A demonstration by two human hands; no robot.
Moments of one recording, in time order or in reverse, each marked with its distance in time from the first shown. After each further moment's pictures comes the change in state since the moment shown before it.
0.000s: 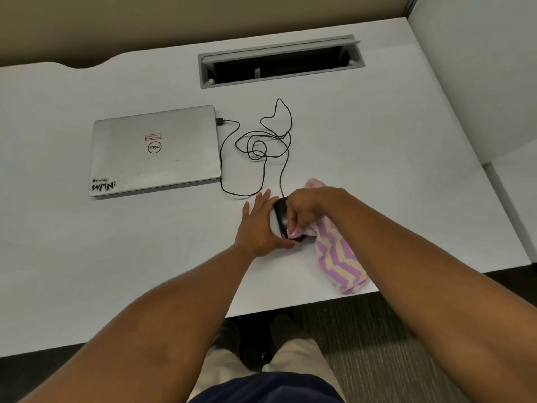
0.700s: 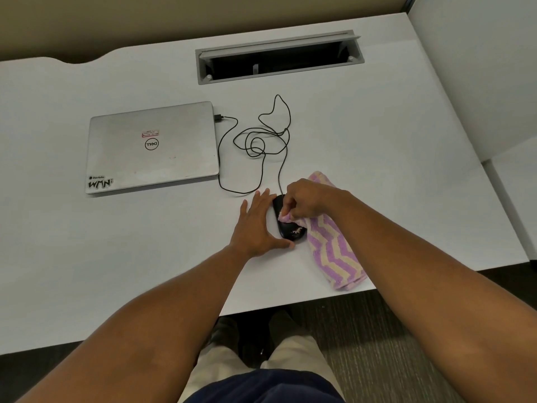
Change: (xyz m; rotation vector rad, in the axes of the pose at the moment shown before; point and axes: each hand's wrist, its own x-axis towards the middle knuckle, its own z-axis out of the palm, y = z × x) left_hand -0.004 -0.009 0.003 -0.039 0.011 0.039; right_hand 0.011 0.015 0.009 0.167 0.266 0.002
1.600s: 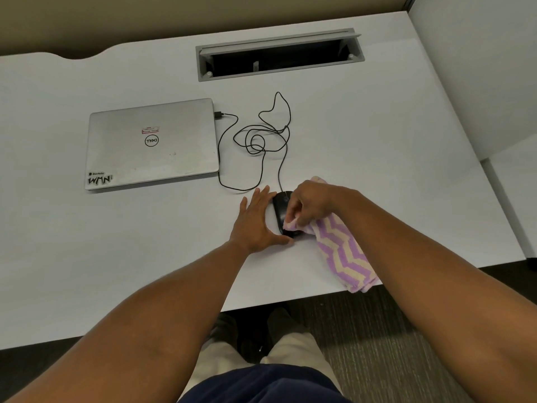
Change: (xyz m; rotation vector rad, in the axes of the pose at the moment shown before) left_hand -0.002 0.006 -0.005 -0.025 0.001 -0.011; right_hand -0.020 0.002 -0.005 0.022 -0.107 0.003
